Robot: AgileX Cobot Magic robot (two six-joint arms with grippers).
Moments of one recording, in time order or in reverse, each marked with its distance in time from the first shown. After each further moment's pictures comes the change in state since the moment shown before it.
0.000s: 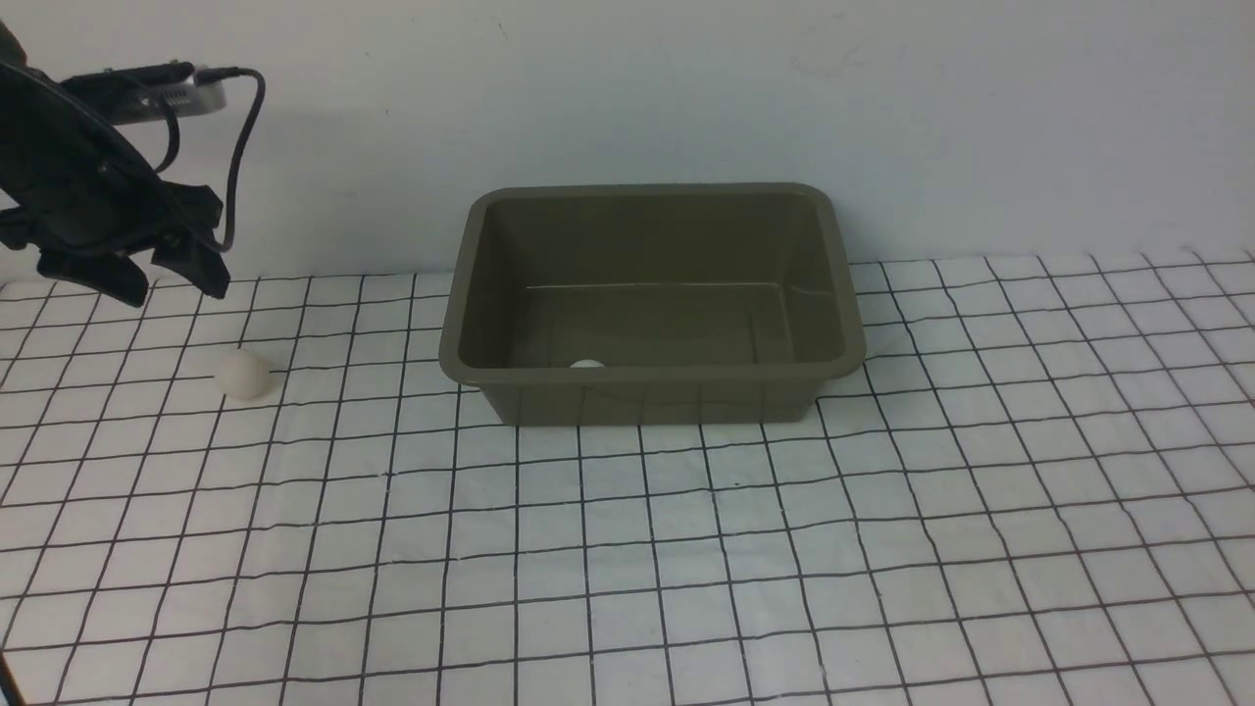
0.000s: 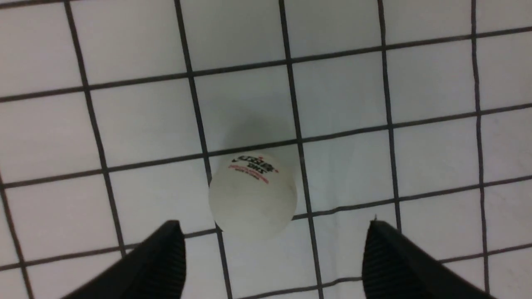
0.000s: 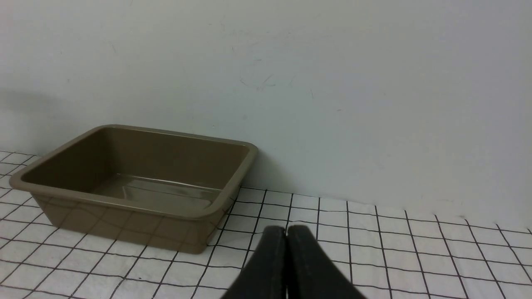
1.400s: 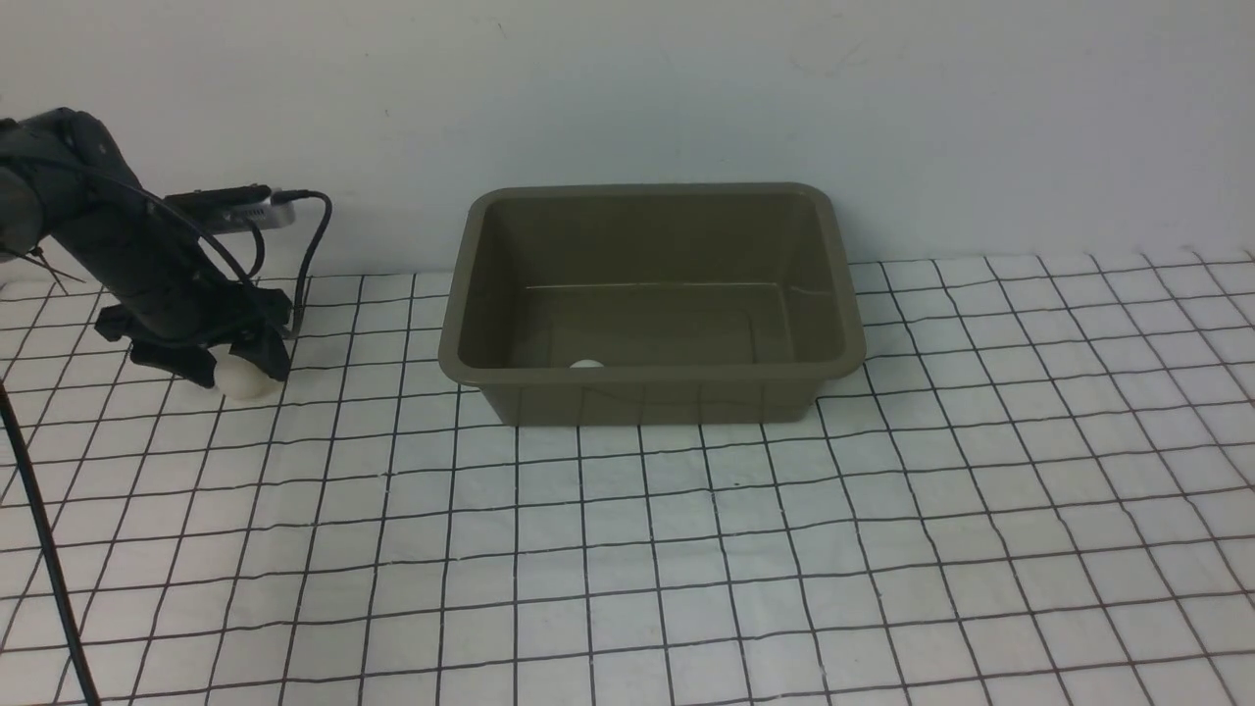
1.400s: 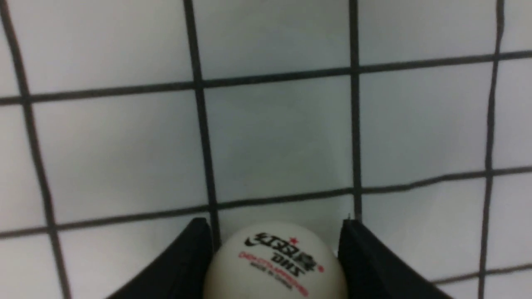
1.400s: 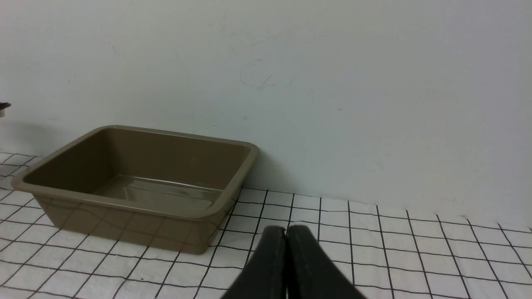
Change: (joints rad) right arm 0.000 0.000 0.000 0.000 0.000 0.002; left arm 0.001 0.142 -0.003 -0.026 -0.090 -0.012
